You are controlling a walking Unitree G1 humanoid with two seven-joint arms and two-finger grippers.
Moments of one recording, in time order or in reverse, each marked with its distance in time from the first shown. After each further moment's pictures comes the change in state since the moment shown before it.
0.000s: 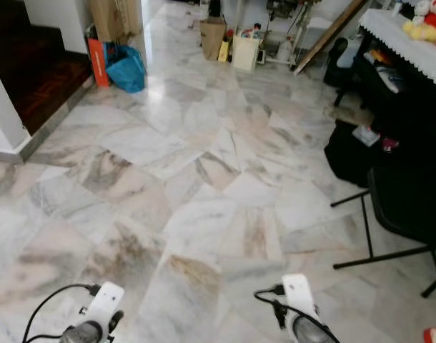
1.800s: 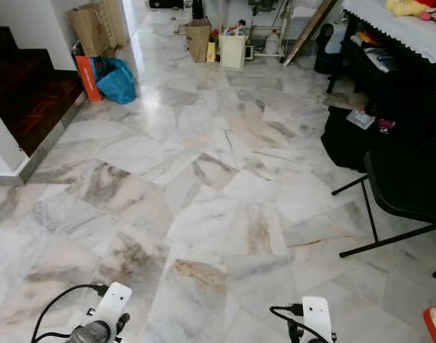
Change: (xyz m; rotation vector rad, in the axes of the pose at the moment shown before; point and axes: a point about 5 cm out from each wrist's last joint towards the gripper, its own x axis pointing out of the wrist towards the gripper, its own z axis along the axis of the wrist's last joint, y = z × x) left arm -0.002 -0.003 -0.013 -0.040 0.084 0.012; right arm -0.012 -0.004 -0.043 0.095 0.069 -0.043
